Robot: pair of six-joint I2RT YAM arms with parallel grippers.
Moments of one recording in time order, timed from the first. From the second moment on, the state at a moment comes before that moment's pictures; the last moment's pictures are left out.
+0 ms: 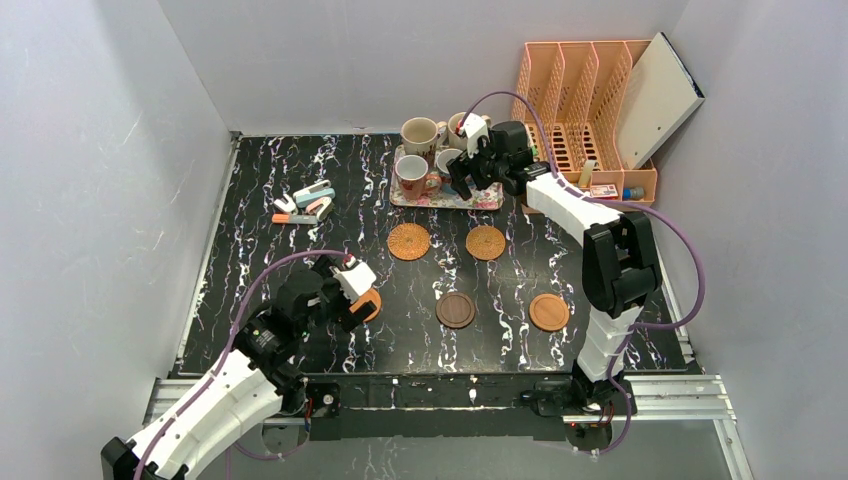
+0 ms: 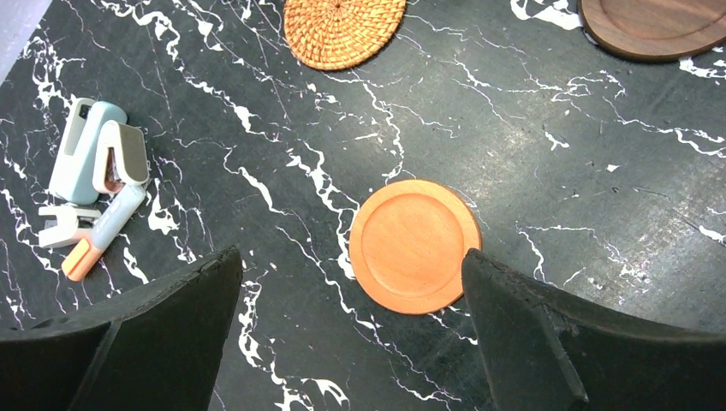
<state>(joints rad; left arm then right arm) -0.64 0.54 0.43 -0.40 -0.01 0.42 0.42 1.87 1.46 -0.14 -0.29 -0.28</state>
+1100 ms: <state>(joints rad) -0.64 0.65 0.43 -0.43 0.05 0.45 0.31 2.35 2.37 -0.45 -0.14 -0.63</state>
